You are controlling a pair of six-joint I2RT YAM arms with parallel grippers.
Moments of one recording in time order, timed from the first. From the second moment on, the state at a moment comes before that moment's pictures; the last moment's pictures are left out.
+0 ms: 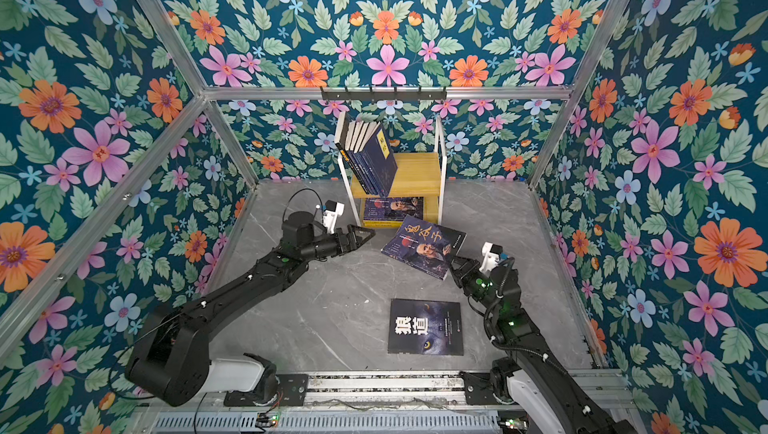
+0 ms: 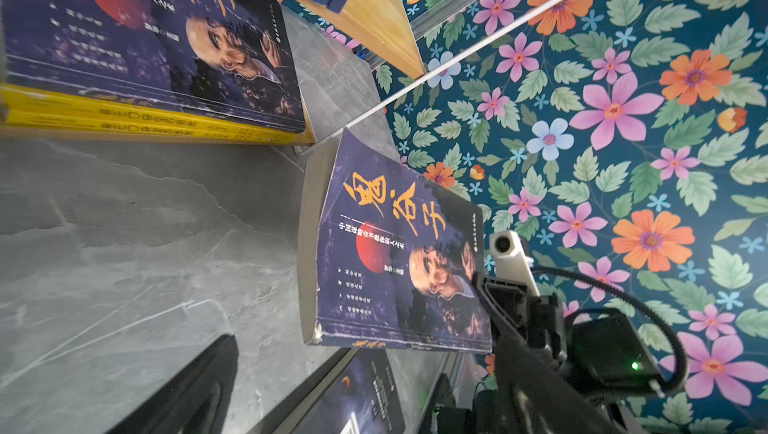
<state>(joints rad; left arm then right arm) -0.42 1.34 0.78 0.18 0.66 -0.73 0.26 0.80 0.30 0.34 -0.41 1.29</state>
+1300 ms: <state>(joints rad) -0.22 1.38 0.69 0.51 0.92 -0.87 0.33 1.48 0.60 1.04 -0.95 1.36</state>
